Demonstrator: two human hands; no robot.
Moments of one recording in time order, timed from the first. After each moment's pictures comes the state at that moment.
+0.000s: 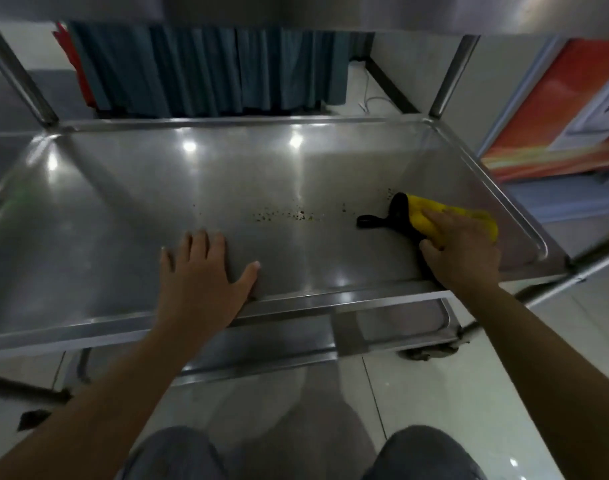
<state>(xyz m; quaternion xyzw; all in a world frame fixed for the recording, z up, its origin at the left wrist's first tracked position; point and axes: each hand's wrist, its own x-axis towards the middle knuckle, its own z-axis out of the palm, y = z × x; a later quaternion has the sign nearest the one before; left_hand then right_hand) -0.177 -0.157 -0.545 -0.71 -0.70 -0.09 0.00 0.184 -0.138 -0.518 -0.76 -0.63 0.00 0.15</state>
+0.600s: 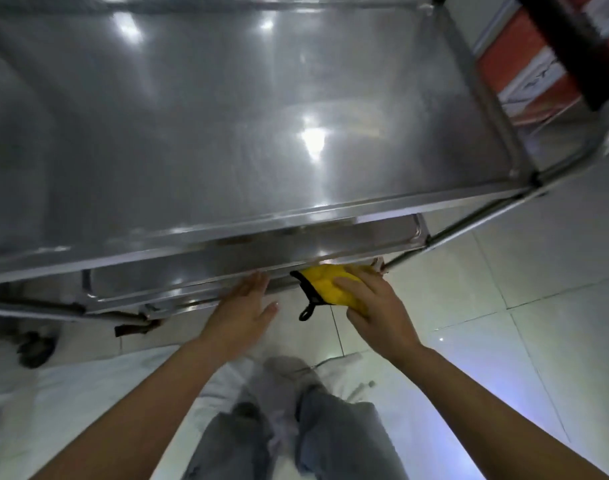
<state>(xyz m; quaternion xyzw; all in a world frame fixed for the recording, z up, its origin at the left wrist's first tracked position) -0.157 -0.280 -0.298 -0.72 -0.57 0.04 -0.40 0.092 -0.322 -0.259 -0.62 -0.72 0.24 0.17</state>
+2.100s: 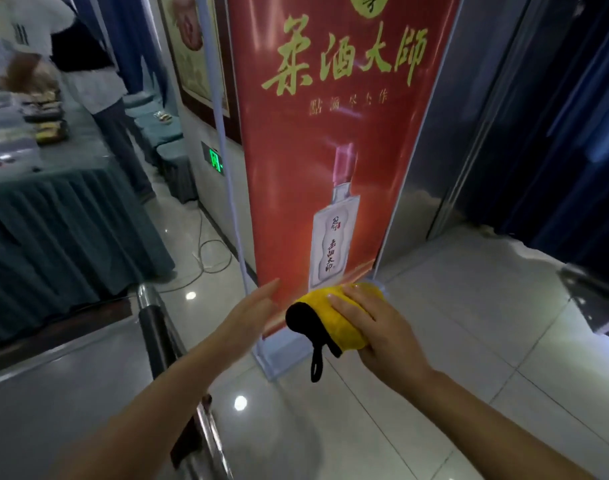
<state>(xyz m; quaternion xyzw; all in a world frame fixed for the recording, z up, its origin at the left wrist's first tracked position) 0.468 -0.014 0.052 -0.67 -0.37 -0.22 -0.61 0.662 -0.148 0.046 -0.61 -0.73 -0.09 0.30</state>
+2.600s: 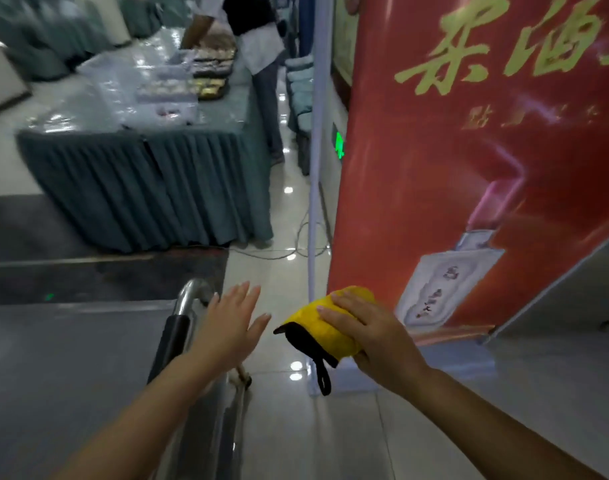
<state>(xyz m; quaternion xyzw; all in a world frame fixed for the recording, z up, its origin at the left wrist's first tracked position) 0.462 0.132 -0.006 -0.73 -0.68 -0.04 -0.10 0.731 0.119 0.013 -0.38 -0.89 0.06 0.25</state>
